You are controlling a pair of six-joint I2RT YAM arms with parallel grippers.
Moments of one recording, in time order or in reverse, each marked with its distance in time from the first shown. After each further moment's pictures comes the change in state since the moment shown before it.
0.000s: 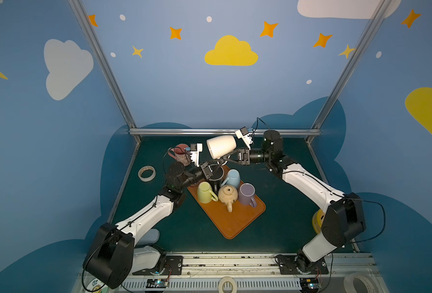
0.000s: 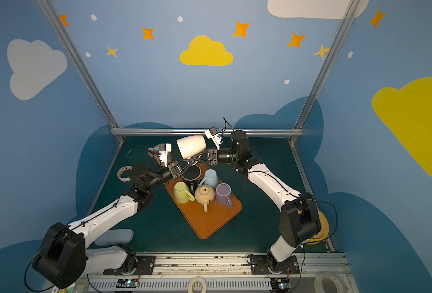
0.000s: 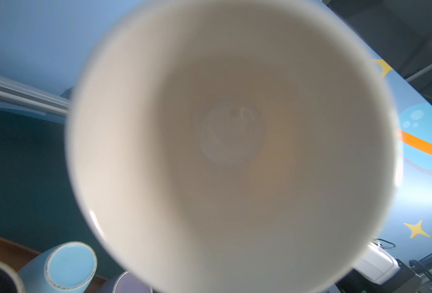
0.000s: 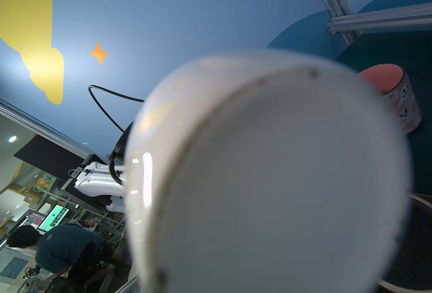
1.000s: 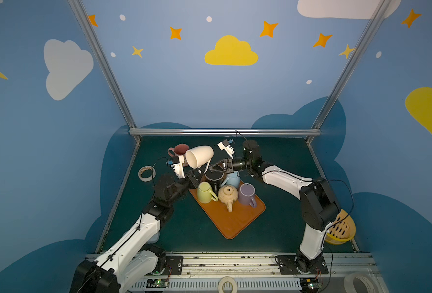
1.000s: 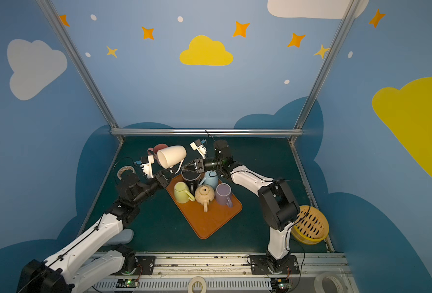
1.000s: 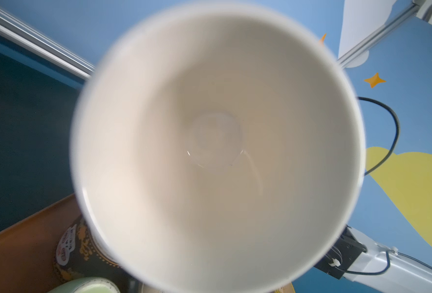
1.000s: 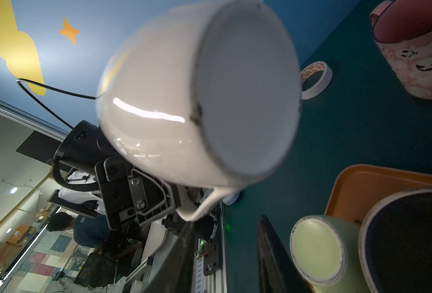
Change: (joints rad) left arm 0.080 -0.281 -0.155 -0.340 -0.277 0.101; right arm 0.092 0.248 -0.006 0.193 -0.011 0.070
